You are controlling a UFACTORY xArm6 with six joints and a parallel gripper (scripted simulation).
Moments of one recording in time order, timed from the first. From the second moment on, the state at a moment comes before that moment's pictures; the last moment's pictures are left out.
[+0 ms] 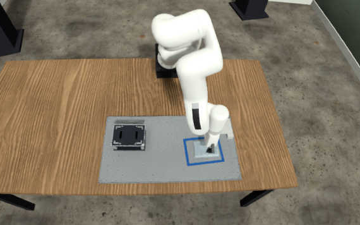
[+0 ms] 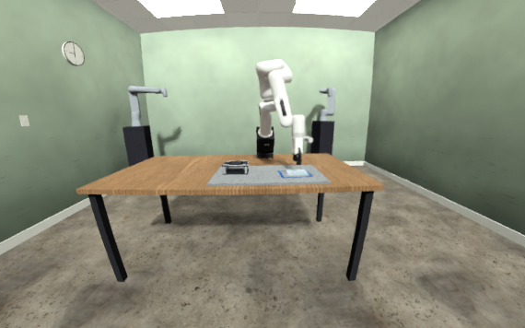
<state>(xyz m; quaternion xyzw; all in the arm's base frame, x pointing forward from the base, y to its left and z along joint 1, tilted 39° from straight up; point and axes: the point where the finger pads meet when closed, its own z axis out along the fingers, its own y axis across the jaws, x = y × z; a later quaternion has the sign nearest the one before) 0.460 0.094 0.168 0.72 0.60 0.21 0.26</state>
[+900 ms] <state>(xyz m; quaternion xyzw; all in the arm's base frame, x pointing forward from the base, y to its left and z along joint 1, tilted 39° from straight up) 0.484 0.089 0.139 0.72 0.60 0.21 0.26</state>
